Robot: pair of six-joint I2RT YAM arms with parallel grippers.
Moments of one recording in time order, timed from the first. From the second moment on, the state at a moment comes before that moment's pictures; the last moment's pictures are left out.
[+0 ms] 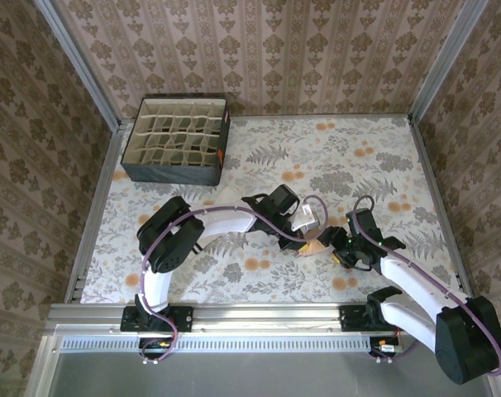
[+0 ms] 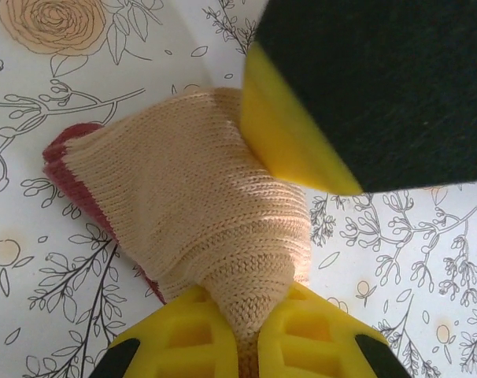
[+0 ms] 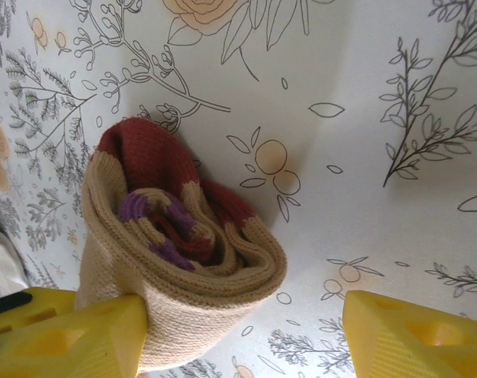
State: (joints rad) left arm -1.01 1.96 1.25 -0.28 0.53 0.17; right arm 0.28 0.96 0.37 -0.42 -0.26 1.08
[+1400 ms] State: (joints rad) left arm -1.08 1.98 1.28 -0.30 0.42 0.25; right arm 0.28 0.90 0.26 -0.27 -0.25 1.32
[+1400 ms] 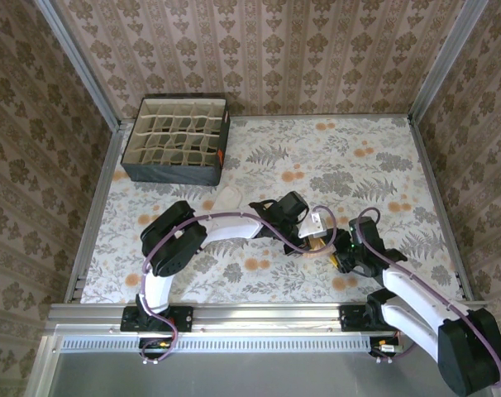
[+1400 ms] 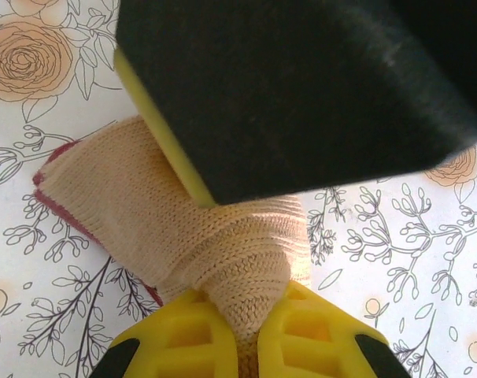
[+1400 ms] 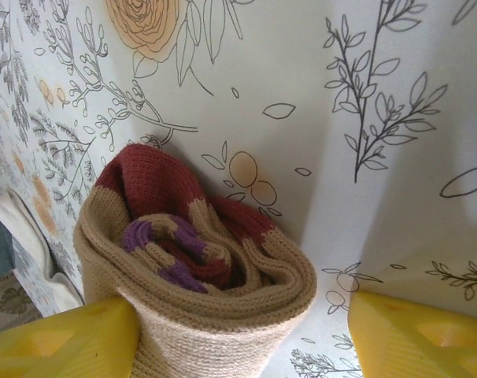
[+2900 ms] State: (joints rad) left arm -1.06 1.96 1.25 -0.29 0.43 0.31; right arm 0.30 1.24 0.39 -0.09 -0.28 1.19
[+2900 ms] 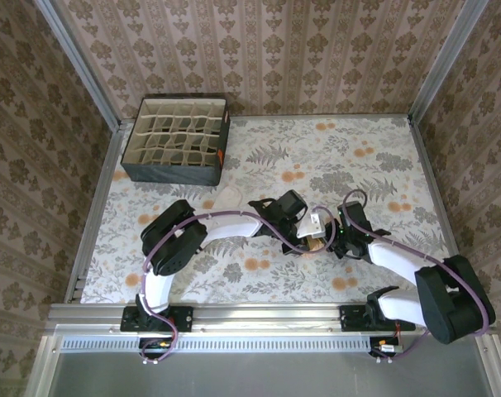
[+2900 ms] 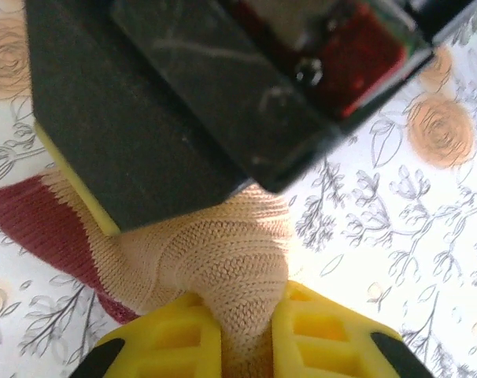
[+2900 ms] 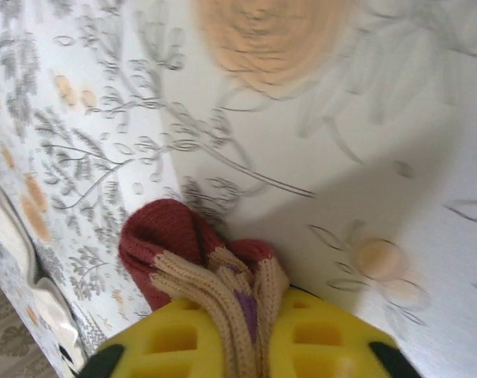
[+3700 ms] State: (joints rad) left arm -0.74 1.45 0.91 0.03 0.62 0.19; right arm 0.33 1.09 0.68 -0.08 -0.50 0.23
